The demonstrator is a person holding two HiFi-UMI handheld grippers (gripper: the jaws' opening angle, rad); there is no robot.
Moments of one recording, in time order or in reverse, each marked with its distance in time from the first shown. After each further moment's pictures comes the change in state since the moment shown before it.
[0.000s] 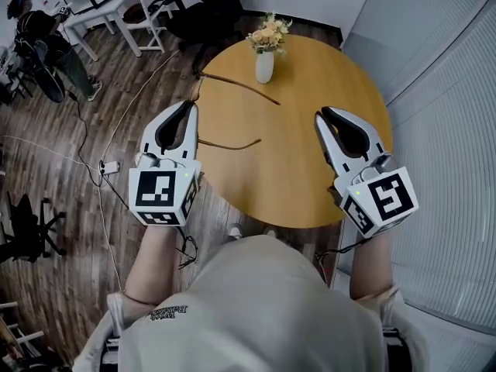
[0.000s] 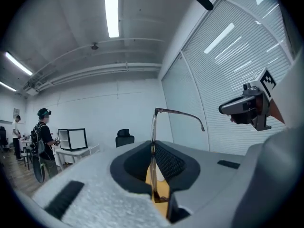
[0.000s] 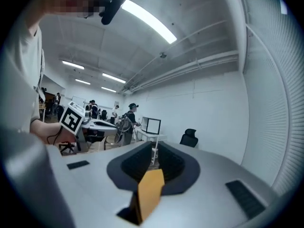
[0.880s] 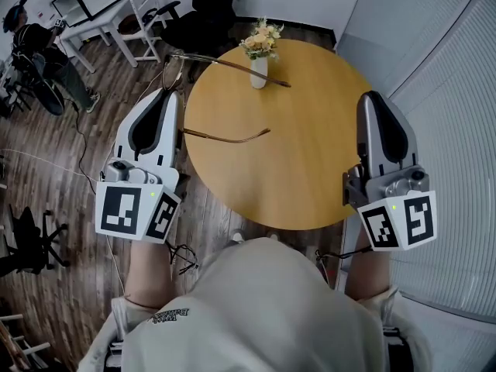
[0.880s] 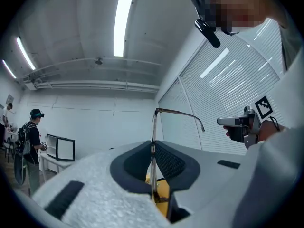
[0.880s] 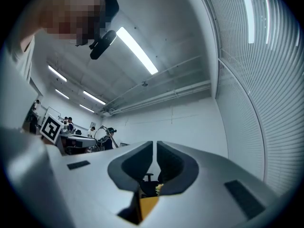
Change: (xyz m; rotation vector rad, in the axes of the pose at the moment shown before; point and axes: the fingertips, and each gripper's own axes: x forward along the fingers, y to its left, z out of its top) left arm -0.028 0.005 0.096 -0.070 -0.259 -0.067; right arm -0.059 -0.041 0.082 0.057 -0.318 -0.287
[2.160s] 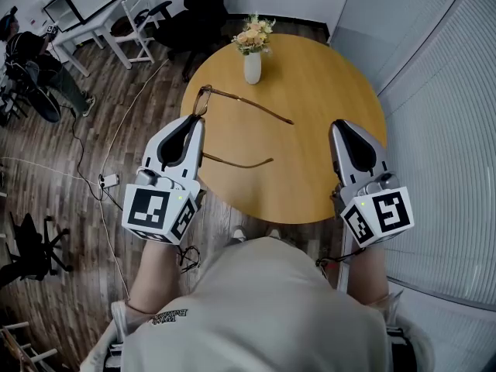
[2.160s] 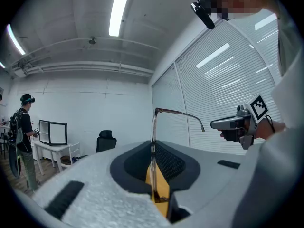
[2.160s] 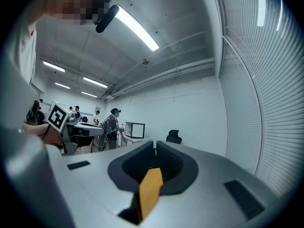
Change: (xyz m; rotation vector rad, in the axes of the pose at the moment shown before) left arm -0.011 -0.041 -0.081 -0.036 0.186 -0.116; right arm -0.035 0.016 -0.094 0.011 0.266 0.050
